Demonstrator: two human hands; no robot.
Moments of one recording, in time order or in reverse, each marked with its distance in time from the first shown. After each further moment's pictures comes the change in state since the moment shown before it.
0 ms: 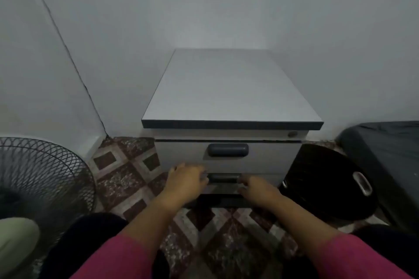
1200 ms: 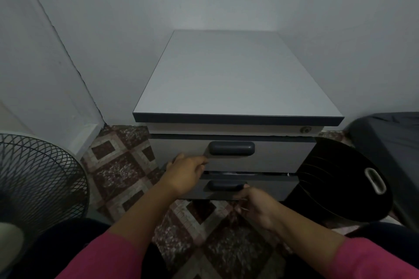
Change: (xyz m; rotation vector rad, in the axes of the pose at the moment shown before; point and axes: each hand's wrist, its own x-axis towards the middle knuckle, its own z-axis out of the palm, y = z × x) left_hand 0.034 -0.030 0.024 -0.271 -0.023 -0.008; right_hand 0.024 0.007 0.058 1.508 -0.168 0.481
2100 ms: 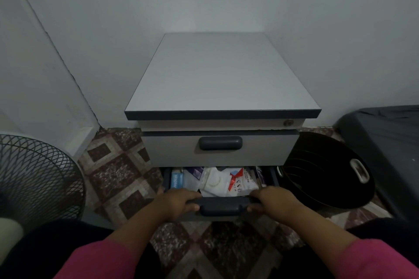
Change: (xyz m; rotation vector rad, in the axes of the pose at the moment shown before) left_hand -0.034 -0.029 0.045 0.092 -0.443 0.065; right_hand -0.044 -0.020 -0.067 -1.944 0.072 -0.503
